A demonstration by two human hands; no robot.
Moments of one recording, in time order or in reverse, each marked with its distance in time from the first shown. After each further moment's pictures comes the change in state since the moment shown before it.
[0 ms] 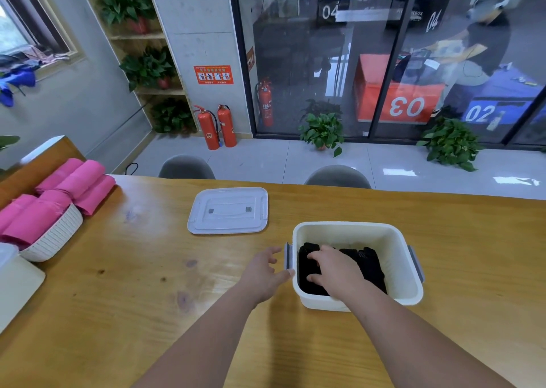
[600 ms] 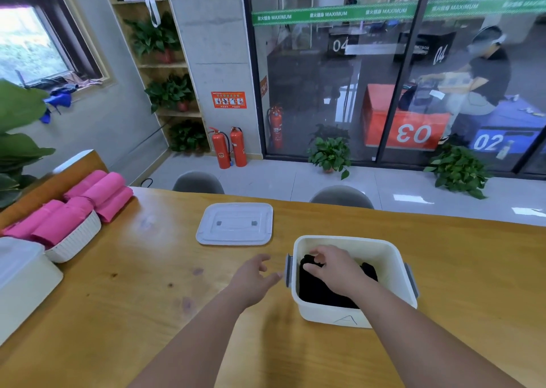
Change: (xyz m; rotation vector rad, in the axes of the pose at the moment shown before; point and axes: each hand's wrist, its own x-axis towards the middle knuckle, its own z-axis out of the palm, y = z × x) left_hand -0.027 0.012 -0.026 0.122 0.098 0.002; right_hand -0.012 0.000 -0.046 0.342 0.051 0.002
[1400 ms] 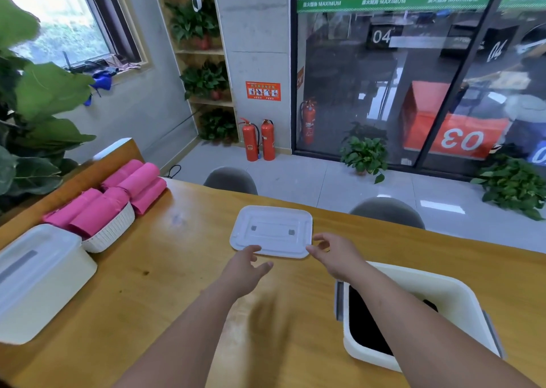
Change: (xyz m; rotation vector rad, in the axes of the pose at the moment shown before) left_hand 0.068 -0.073 -0.108 -0.054 0.110 -0.097; right_hand 0.105 -0.106 0.028 0.172 -0.067 0.022
